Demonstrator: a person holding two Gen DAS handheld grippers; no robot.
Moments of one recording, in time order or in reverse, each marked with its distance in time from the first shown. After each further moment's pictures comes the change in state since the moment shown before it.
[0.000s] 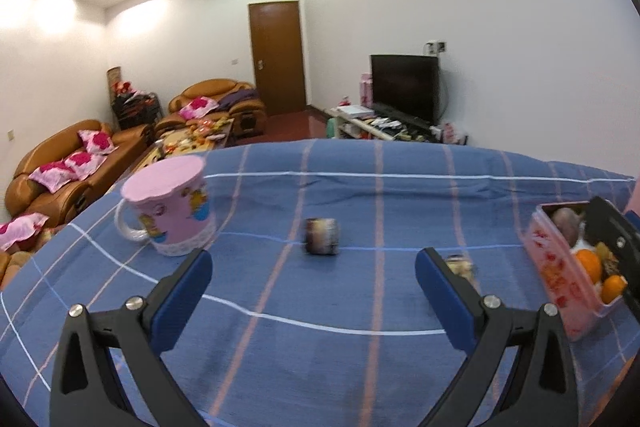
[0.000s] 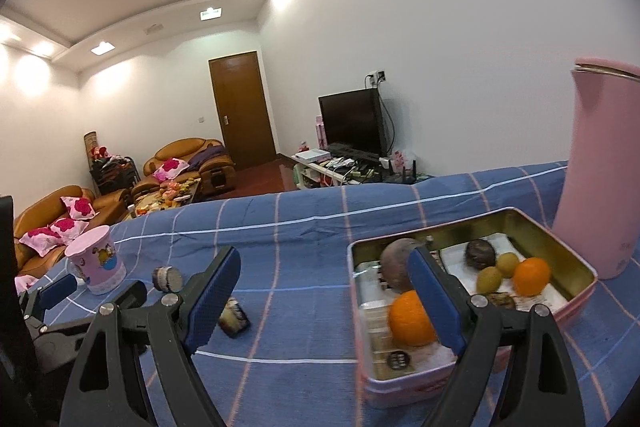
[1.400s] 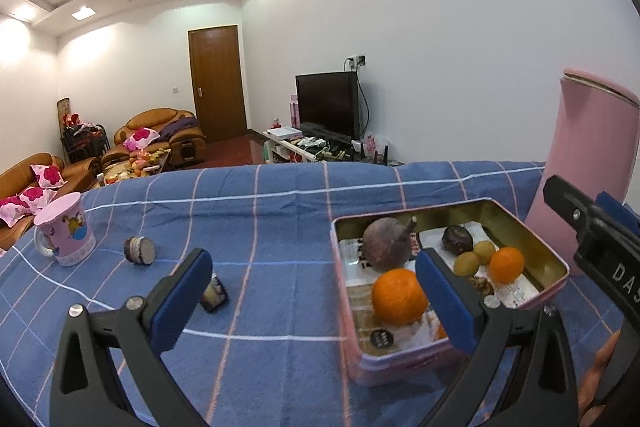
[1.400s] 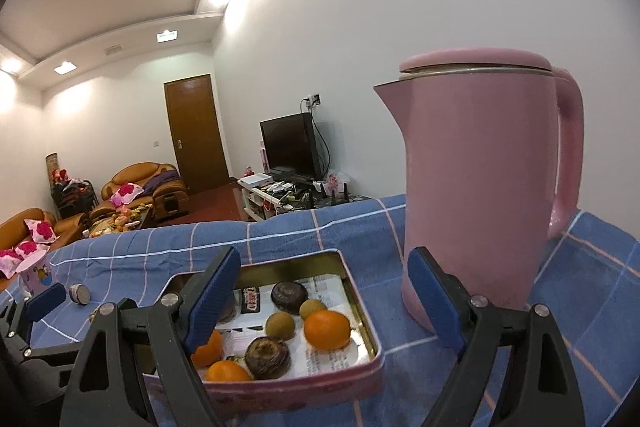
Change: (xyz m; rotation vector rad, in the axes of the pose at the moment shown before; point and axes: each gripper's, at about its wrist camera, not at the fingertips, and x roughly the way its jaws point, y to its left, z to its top) left arm -0.060 -0.183 -0.011 0.095 -0.088 -0.198; right arm -0.045 -0.162 0.016 0.043 -0.091 -0.172
